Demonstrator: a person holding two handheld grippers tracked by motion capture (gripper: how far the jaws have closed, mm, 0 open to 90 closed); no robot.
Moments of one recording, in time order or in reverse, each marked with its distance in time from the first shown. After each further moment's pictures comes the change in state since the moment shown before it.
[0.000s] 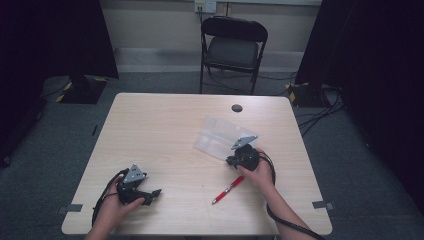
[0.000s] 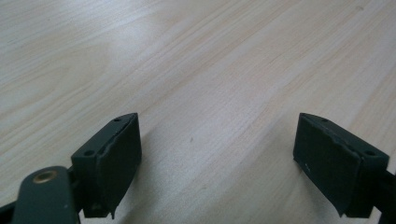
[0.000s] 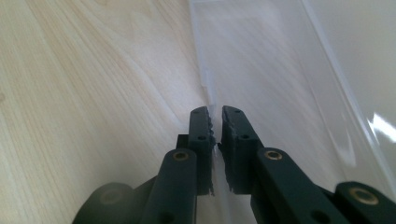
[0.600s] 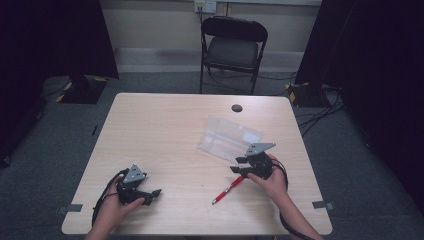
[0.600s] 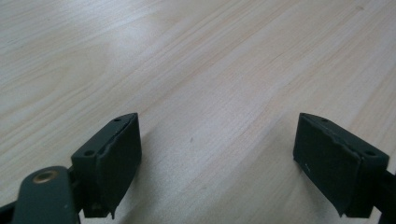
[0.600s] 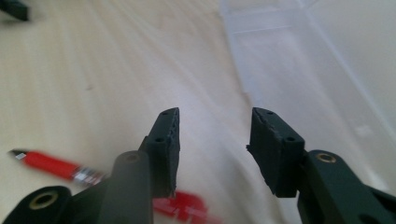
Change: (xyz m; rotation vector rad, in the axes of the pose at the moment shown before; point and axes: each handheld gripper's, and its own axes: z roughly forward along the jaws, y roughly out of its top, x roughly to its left) left arm 0.000 0.000 0.000 0.000 0.000 0.000; right arm 0.010 -0.028 -0.042 -0.156 0.105 0.007
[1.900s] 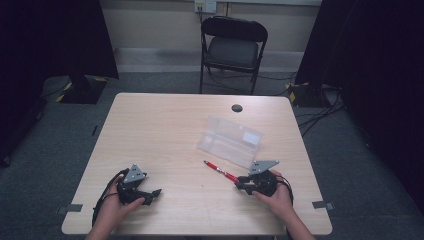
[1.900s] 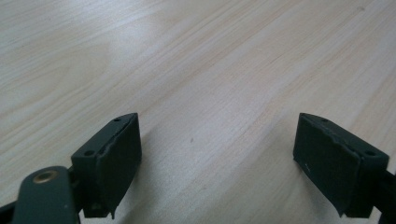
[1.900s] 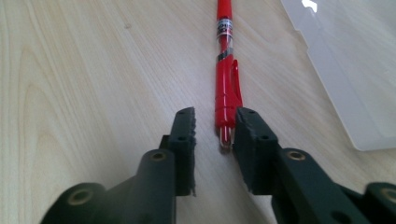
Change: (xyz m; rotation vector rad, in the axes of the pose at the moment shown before) left arm 0.000 0.000 0.000 0.001 0.003 -0.003; right arm 0.029 -0.034 -0.005 0.062 0.014 -0.015
